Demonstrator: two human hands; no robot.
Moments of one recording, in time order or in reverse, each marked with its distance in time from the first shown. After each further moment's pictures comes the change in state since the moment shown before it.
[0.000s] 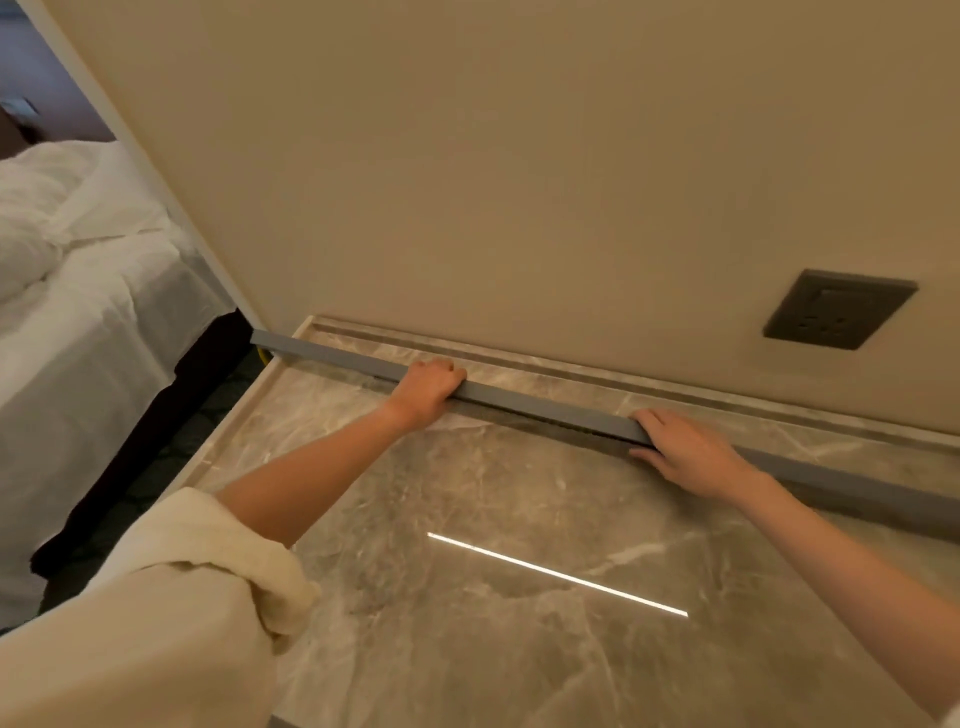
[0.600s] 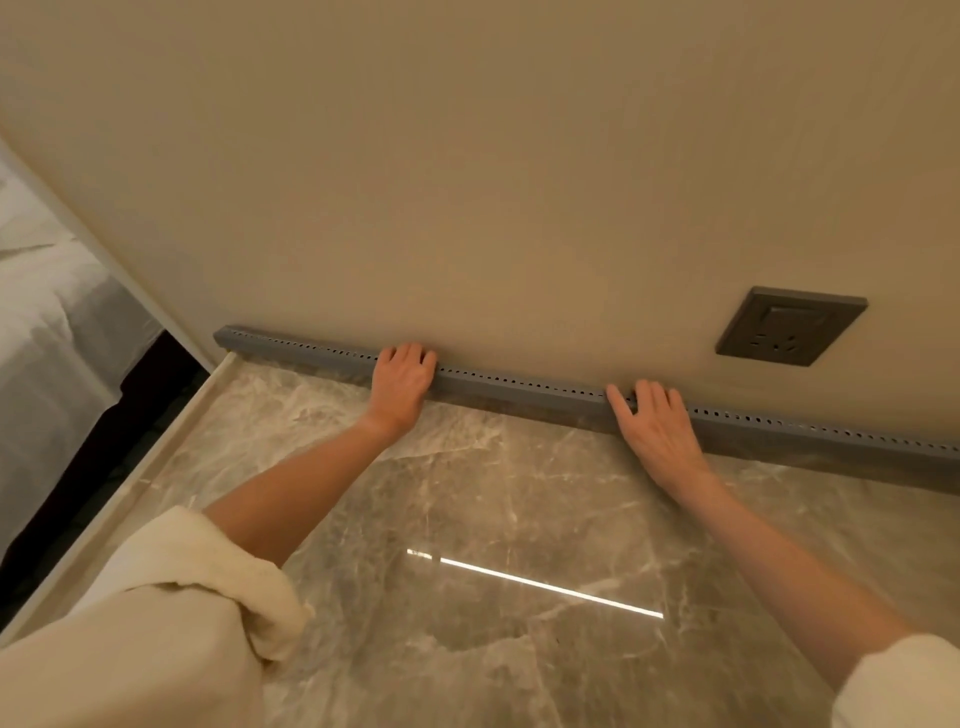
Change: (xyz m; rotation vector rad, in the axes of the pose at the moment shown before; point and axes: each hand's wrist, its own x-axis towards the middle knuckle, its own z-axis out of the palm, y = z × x) left_hand 0.054 0.023 0.007 0.158 0.202 -0.191; right_hand 0.031 0.033 -0.001 -0.527 0.265 0.145
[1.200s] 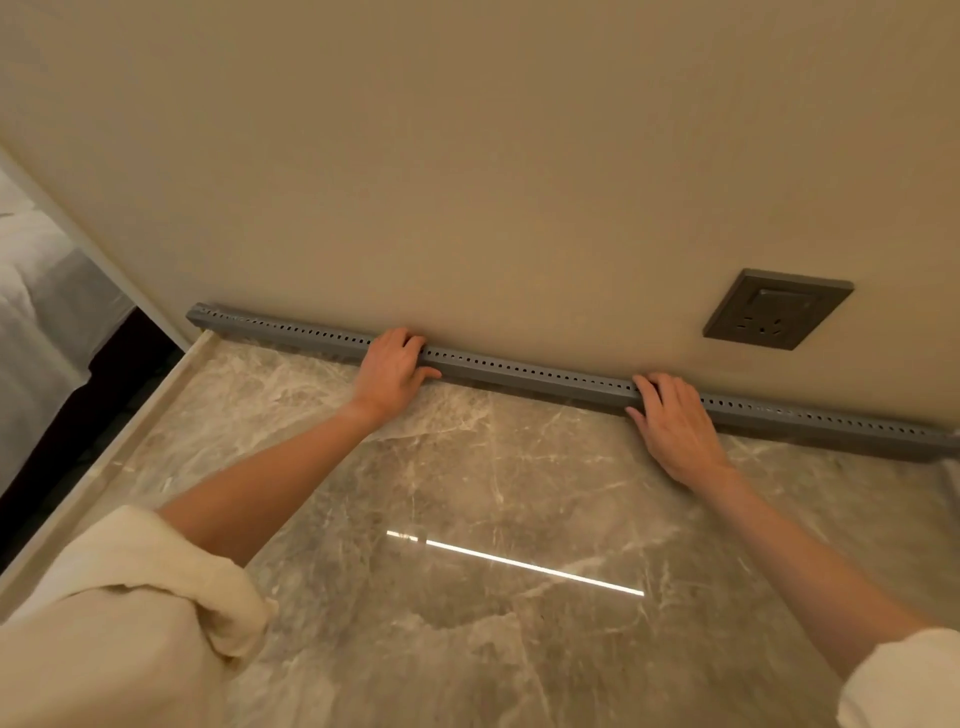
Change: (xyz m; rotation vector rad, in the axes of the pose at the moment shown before) left_hand -0.003 0.002 0.004 -0.411 0.039 -0.034; right_hand -0.025 0.028 0.027 0.205 0.069 0.065
